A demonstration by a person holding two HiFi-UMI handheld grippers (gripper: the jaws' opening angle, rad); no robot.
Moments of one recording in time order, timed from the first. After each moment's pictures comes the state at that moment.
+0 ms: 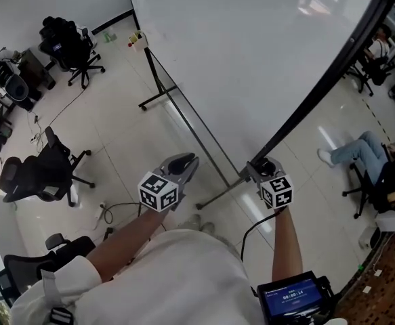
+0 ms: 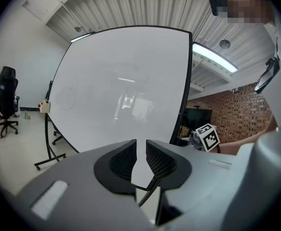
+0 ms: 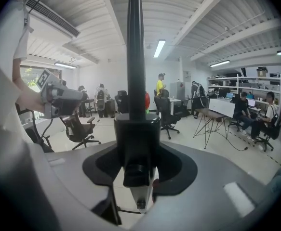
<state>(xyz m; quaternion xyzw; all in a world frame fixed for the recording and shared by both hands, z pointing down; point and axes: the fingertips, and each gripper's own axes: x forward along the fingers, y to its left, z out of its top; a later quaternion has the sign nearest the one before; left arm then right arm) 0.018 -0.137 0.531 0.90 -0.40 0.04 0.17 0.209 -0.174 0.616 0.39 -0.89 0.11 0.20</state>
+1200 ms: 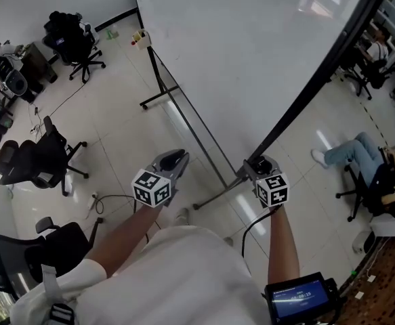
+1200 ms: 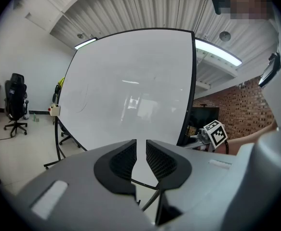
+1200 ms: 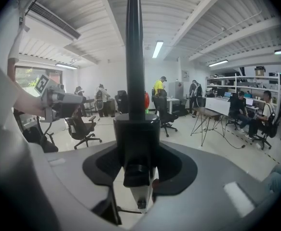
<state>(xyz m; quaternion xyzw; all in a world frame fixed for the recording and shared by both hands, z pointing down) 0.071 -0.094 0.544 0.88 -0.45 0.04 0.16 0.284 -0.133 0.617 0.39 -0.89 0.12 0.20</state>
